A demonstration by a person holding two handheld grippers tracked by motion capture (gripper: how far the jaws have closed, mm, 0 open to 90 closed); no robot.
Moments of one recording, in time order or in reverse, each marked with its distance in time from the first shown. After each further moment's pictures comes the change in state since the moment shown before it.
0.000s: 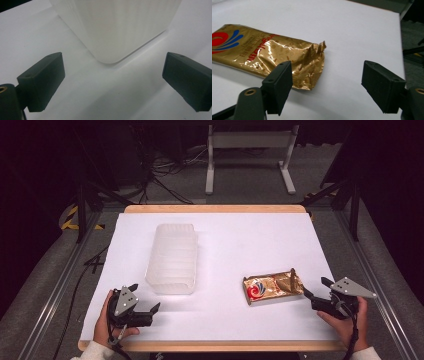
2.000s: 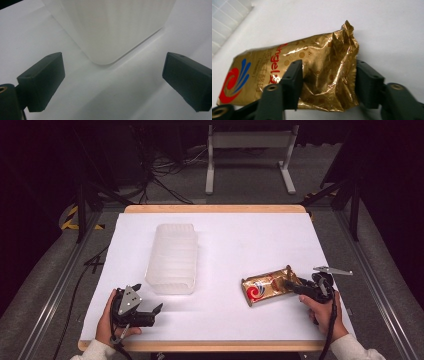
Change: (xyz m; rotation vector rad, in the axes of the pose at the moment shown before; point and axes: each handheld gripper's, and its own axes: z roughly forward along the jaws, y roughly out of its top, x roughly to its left) left arm -0.004 0.002 0.005 0.020 -0.022 0.021; right arm 0.004 0.013 0.067 0.184 0.209 0.430
